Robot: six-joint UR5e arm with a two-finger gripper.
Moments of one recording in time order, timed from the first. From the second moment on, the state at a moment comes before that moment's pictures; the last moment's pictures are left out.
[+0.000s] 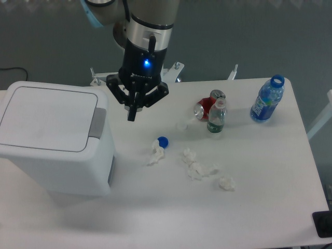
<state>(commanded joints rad) 2.39 -1.64 -1.50 -1.26 1.18 0.27</state>
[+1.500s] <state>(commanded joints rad) 2.32 -1.66 -1.53 -1.20 1.18 0.28</state>
